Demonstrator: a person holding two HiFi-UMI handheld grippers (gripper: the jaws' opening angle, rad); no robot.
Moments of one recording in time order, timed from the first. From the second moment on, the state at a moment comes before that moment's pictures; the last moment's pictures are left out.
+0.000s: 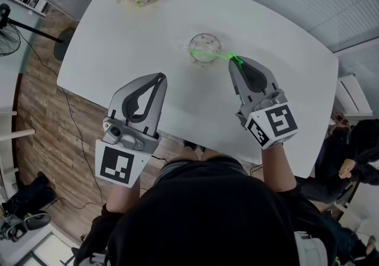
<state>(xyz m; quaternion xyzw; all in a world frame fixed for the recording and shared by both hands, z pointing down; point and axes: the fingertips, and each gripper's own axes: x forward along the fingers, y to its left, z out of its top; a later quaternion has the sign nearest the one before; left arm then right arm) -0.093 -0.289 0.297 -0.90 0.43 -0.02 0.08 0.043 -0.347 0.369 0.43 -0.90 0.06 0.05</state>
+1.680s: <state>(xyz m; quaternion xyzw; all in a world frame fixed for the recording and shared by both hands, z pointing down) -0.061 -0.294 0.295 -0.91 0.41 -0.03 0.09 0.086 -0.356 0.383 0.44 -0.89 0.09 0.02</state>
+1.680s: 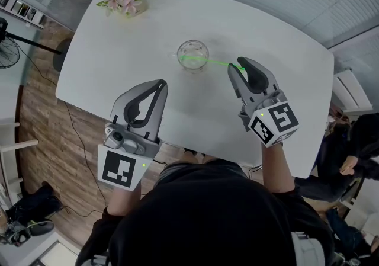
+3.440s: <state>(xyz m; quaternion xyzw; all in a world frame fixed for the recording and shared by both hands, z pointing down) -0.017 -0.286 0.254 -0.93 0.35 0.01 0.11 0.112 -0.297 0.255 0.48 -0.88 -0.02 -0.04</state>
